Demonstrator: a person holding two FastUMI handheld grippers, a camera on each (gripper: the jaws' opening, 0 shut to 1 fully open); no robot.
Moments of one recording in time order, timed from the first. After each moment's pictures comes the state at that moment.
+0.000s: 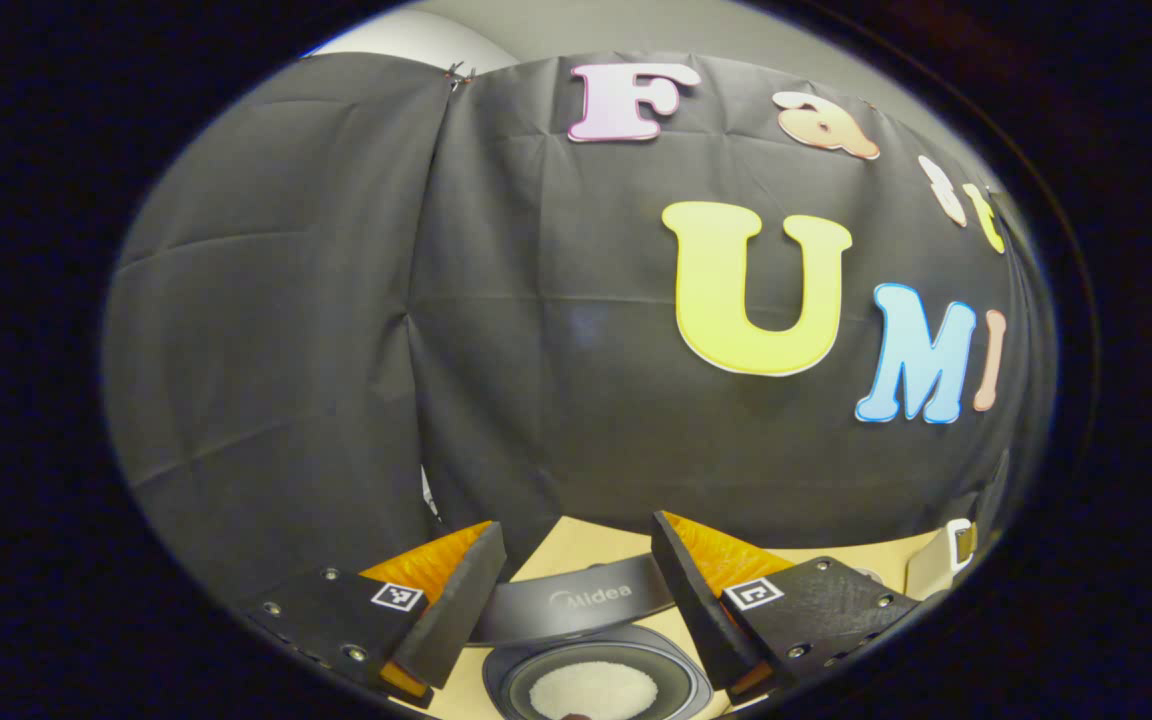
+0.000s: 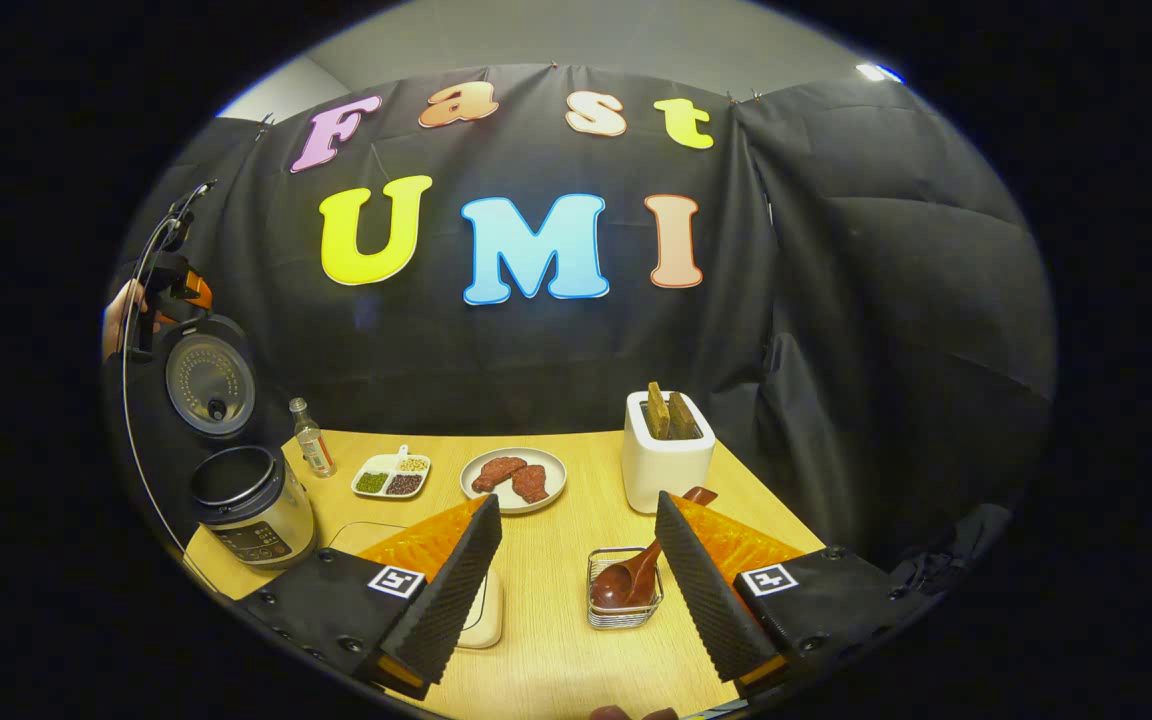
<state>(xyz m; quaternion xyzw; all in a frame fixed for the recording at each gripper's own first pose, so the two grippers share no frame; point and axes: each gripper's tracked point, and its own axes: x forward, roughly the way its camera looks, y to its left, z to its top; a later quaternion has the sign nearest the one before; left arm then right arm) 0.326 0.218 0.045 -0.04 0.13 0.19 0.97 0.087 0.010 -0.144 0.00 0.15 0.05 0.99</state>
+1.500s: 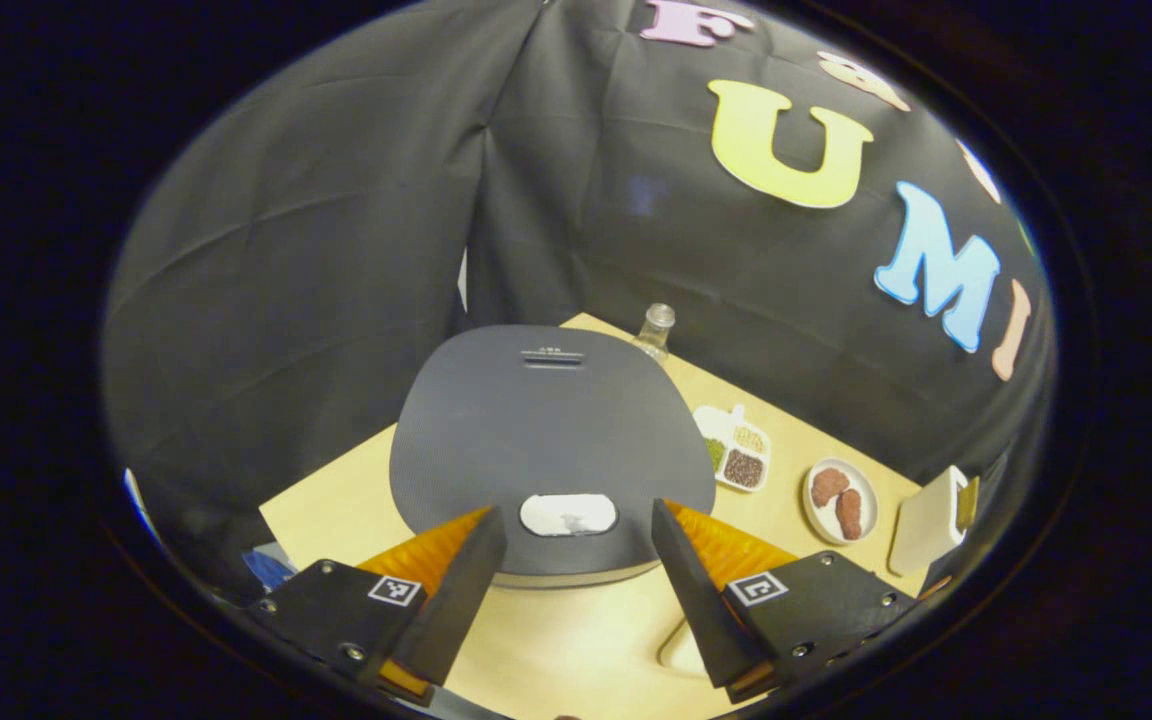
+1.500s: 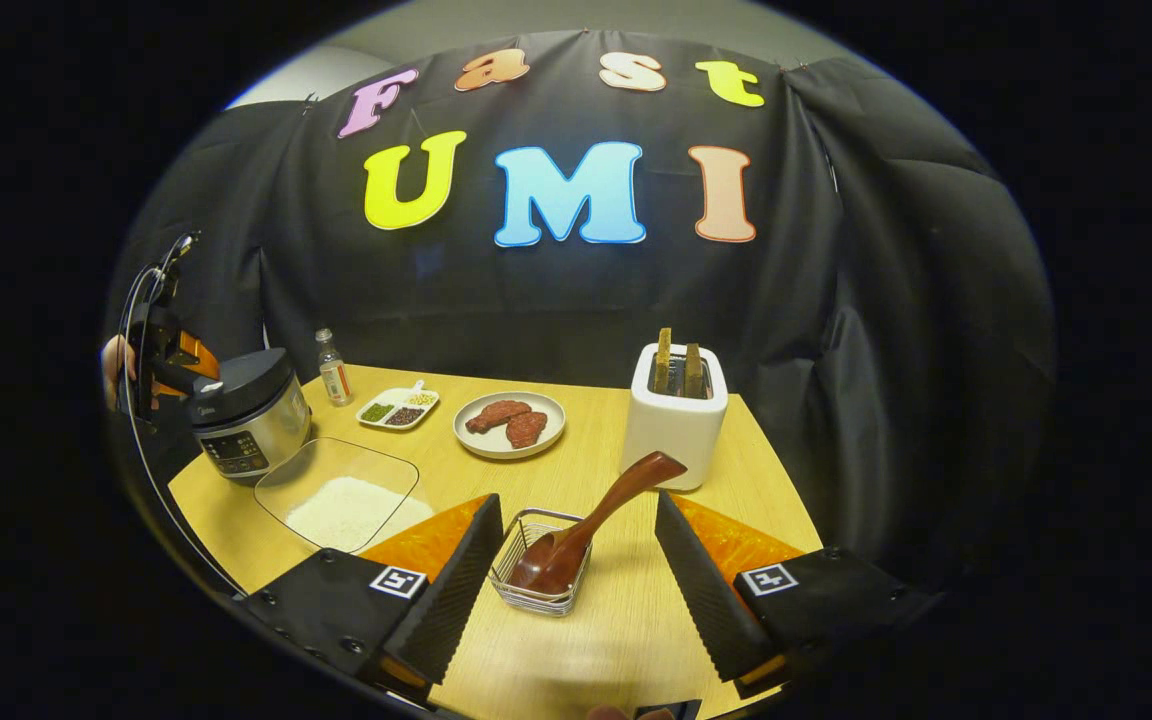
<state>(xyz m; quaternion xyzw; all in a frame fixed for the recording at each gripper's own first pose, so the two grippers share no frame) 0.165 0.073 -0.203 -0.13 0.29 0.25 0.92 0.124 -0.067 -0.214 -0.04 0.20 0.16 0.97</state>
